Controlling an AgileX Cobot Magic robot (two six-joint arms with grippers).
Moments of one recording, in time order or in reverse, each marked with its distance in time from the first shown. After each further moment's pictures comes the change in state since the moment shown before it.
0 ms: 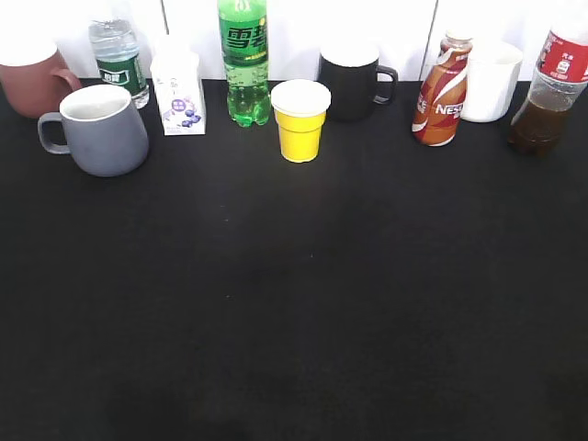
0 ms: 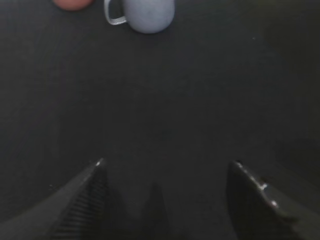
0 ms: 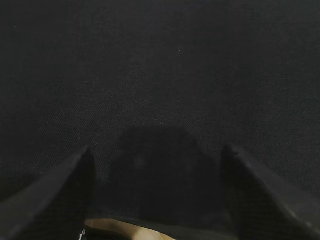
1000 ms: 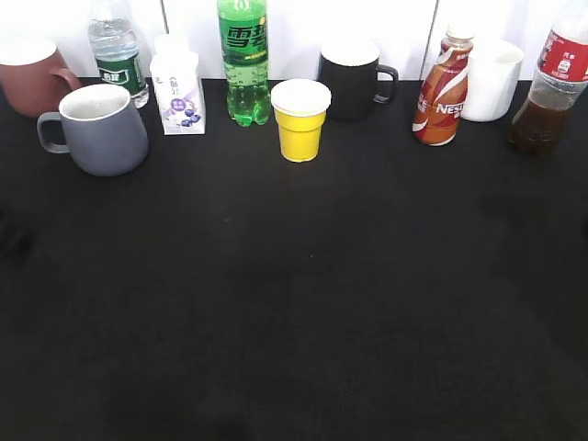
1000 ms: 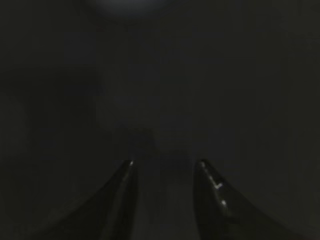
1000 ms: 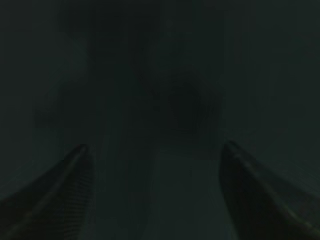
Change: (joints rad) left arm 0.001 1.080 -0.146 -0.159 -0.430 0.061; right arm -0.013 1.097 -0.296 -0.204 -0.284 0.162
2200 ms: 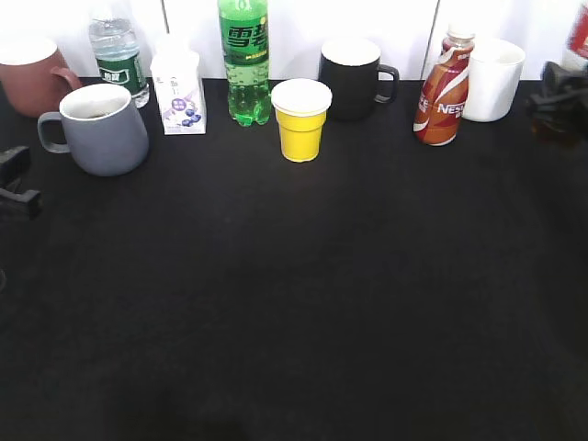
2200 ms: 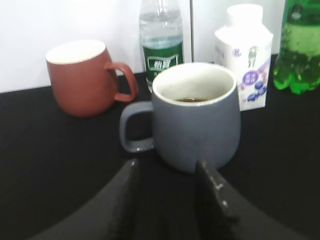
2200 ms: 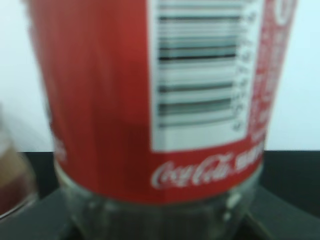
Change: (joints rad) left arm 0.000 0.253 0.369 0.026 -1.477 0.002; right arm -0.225 0.749 -0.048 0.078 -1.924 -0.125
